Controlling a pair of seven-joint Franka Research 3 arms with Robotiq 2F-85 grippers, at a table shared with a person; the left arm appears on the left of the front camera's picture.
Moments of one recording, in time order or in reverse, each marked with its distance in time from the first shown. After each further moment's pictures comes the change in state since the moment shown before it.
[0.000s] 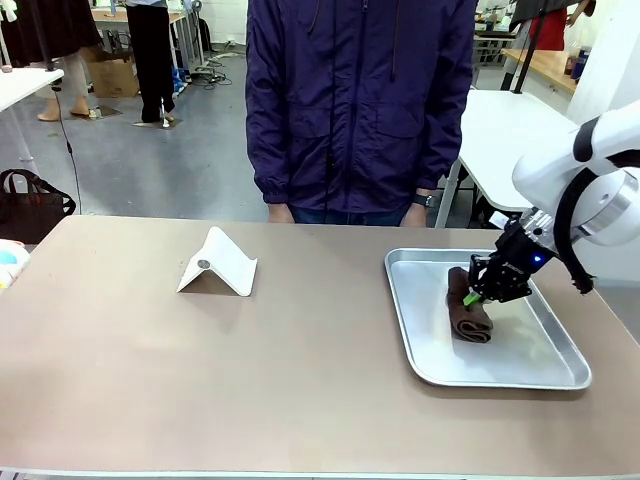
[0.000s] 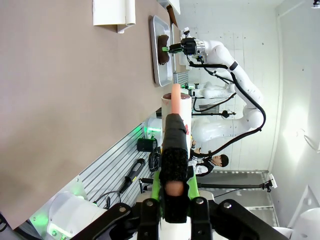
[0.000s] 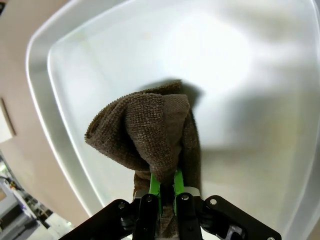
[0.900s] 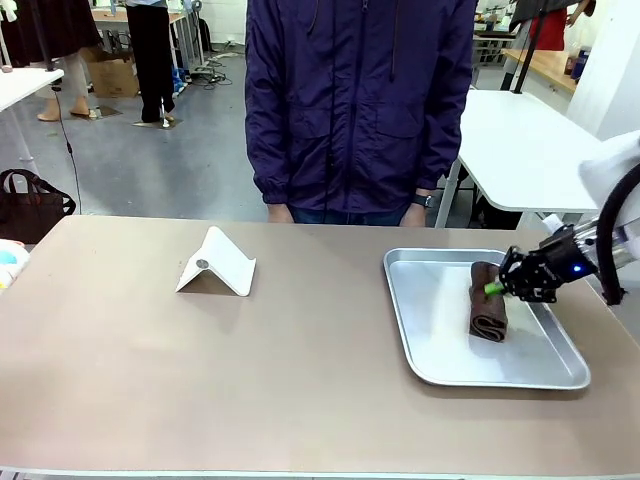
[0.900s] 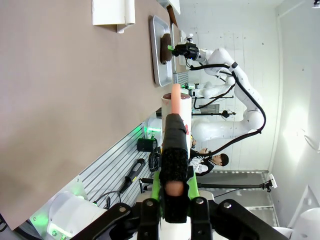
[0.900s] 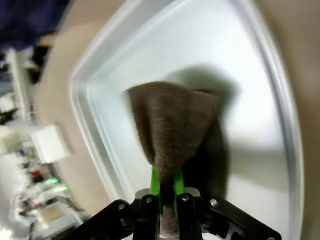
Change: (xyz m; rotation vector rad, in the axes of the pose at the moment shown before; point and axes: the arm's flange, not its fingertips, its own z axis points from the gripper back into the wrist) left arm 0.000 0.000 0.000 0.000 0.000 -0.001; right arm -0.016 -0.056 0.030 0.359 -0.177 -0.133
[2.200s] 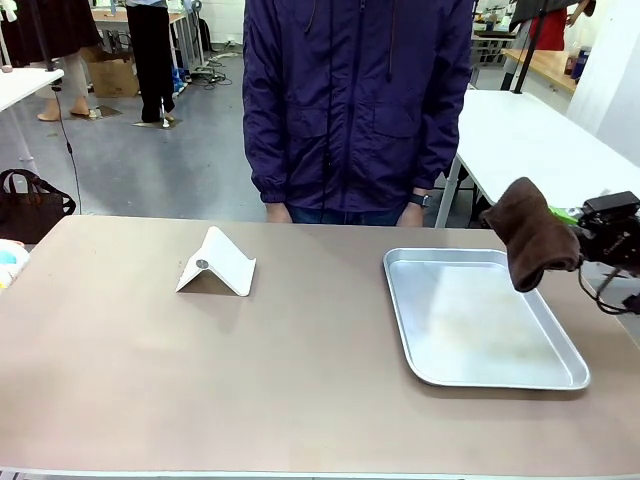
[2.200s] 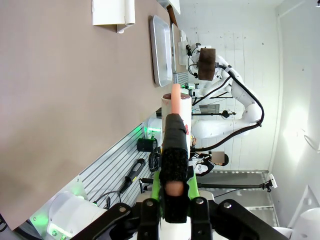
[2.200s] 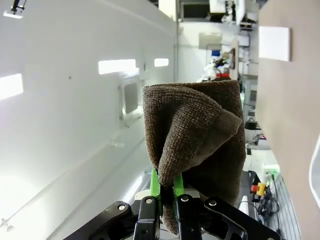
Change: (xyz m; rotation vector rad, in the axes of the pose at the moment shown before) left arm 0.000 0.000 0.000 0.000 0.000 0.000; right arm -0.053 -0.007 0.074 1.054 0.415 0.137
